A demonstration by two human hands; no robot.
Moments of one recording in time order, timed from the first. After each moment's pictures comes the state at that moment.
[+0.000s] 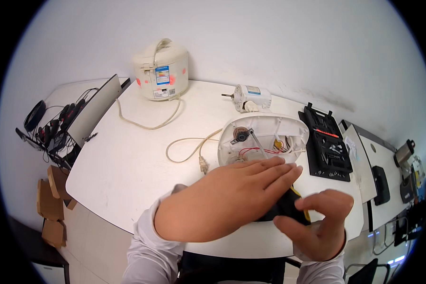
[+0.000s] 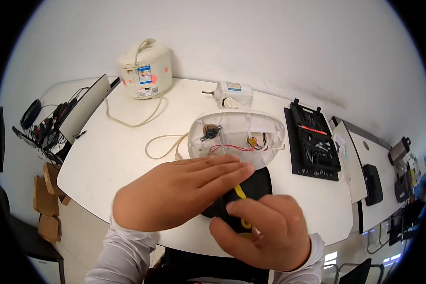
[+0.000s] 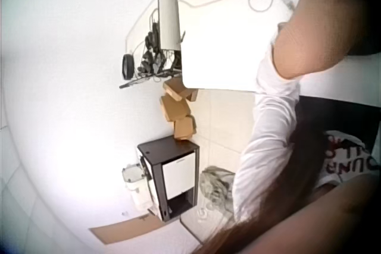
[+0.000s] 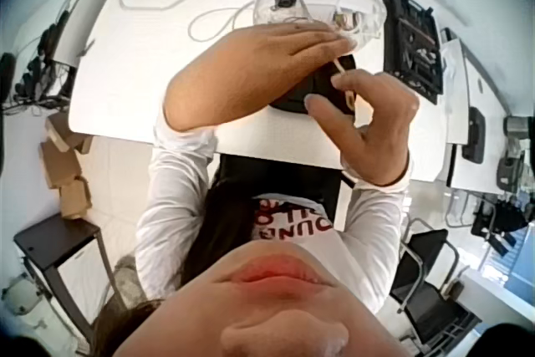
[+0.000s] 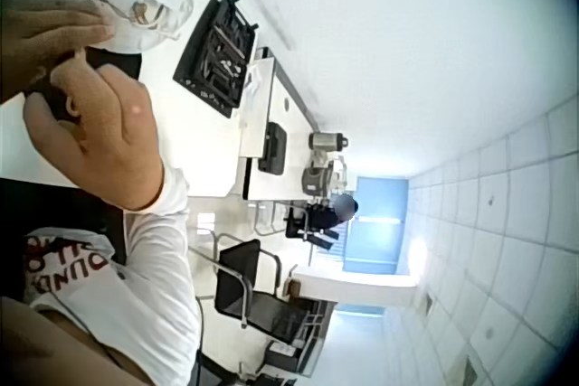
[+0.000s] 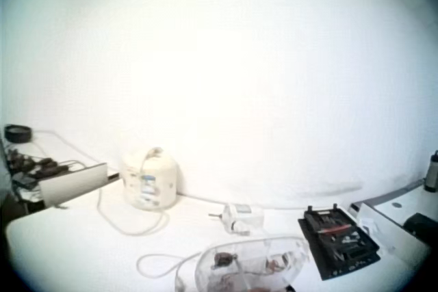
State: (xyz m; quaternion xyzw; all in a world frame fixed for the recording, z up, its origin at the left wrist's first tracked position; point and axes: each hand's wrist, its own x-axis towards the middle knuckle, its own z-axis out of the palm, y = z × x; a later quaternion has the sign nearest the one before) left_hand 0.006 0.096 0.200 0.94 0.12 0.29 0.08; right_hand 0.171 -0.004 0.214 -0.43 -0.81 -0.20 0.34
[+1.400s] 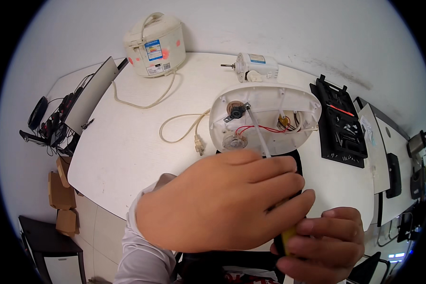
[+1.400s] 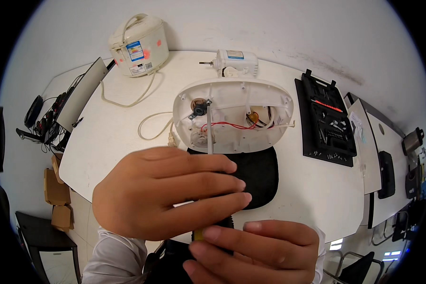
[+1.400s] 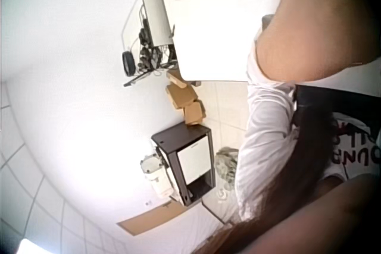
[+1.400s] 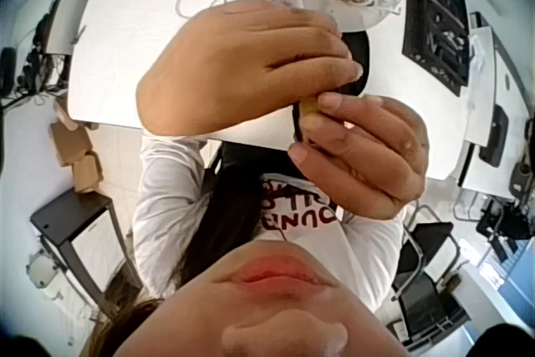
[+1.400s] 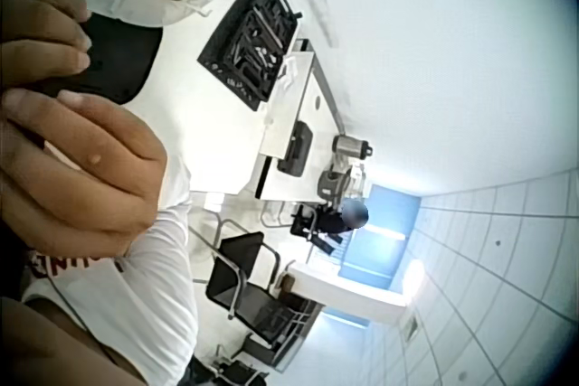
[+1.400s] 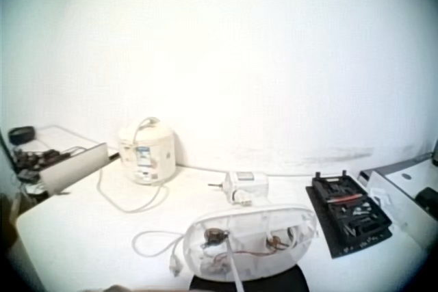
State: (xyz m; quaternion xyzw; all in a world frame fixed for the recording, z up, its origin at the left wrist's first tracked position) left_hand 0.025 0.095 0.199 0.93 0.09 0.35 0.03; right_hand 0.195 0.003 0.197 -0.27 -0.84 -0.15 0.44
